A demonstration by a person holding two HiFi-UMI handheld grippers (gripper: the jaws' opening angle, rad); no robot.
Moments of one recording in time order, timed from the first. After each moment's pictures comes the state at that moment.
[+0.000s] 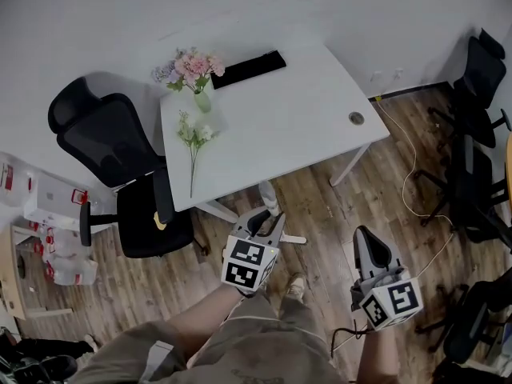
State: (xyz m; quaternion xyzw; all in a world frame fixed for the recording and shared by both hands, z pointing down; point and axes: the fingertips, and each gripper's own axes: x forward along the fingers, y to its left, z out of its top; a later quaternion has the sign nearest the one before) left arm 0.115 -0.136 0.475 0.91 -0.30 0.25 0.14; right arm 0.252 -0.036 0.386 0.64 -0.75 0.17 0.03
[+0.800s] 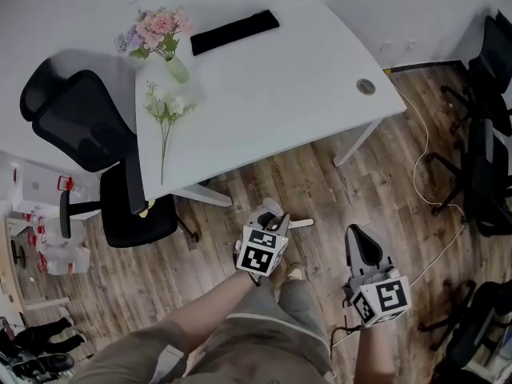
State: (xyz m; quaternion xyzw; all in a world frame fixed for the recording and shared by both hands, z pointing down) left arm 0.154 -0.130 0.699 0.87 -0.29 0.35 0.21; right arm 0.275 -0.051 0.553 0.62 -0.75 0.20 0.06
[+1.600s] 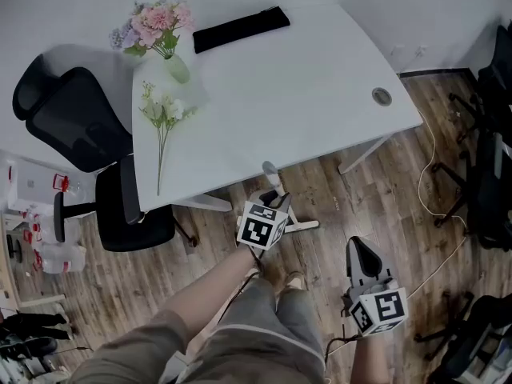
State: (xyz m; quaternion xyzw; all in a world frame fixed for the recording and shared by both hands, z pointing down) left arm 0.169 -0.226 0.743 0.87 -0.29 0.33 0.23; right arm 0.276 -0.079 0.599 0.62 -0.74 0.23 0.08
